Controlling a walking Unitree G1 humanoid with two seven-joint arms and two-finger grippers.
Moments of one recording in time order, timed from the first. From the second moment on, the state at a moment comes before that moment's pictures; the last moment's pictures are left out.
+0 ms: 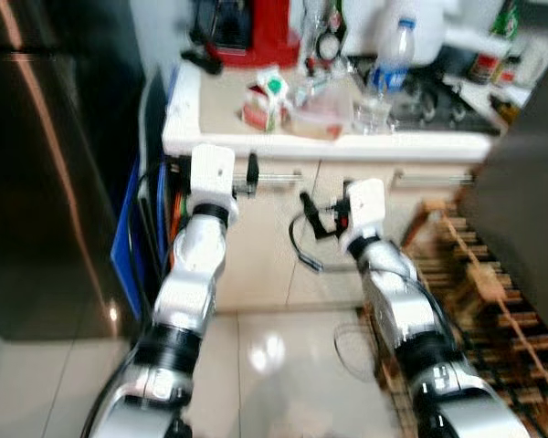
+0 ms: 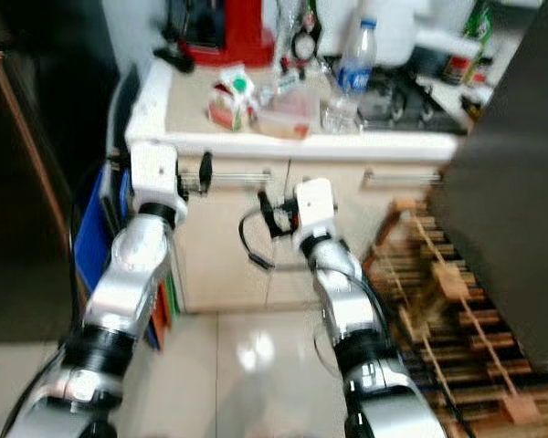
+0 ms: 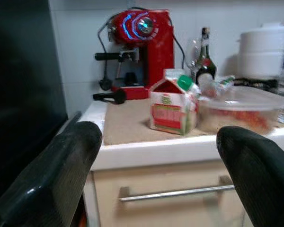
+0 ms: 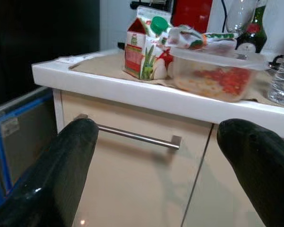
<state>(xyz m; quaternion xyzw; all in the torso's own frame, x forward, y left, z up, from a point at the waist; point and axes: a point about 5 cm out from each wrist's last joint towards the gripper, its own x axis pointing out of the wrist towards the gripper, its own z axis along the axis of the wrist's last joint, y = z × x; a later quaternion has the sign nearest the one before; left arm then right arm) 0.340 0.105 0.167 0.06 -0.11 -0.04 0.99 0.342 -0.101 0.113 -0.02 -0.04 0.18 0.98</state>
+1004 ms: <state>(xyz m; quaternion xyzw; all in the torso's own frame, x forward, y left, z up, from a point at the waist) 0.336 0.085 0.176 0.06 -0.14 -0.09 0.98 0.342 -0.108 0.166 -0.03 -0.14 0.15 0.98</state>
